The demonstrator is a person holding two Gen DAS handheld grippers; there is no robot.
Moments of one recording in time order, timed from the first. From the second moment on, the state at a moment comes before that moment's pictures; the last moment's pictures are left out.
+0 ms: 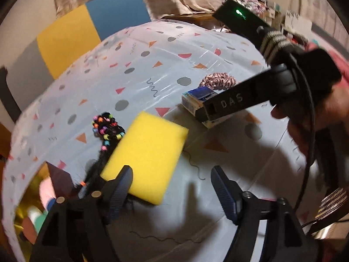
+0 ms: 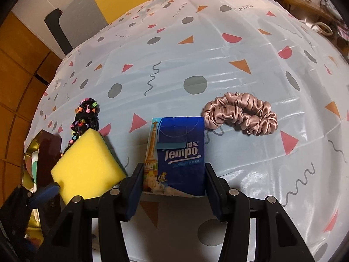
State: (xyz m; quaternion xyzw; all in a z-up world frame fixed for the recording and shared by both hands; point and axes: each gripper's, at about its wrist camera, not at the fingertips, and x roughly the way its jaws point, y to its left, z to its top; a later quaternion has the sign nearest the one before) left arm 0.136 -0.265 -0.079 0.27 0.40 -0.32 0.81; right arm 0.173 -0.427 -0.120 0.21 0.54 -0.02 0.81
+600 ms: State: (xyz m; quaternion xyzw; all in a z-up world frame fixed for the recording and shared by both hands) left arm 0.184 -0.274 -0.102 0.23 0.48 -0.33 0.78; right arm 0.170 -0.433 -0.116 0.24 0.54 -0.01 0.81
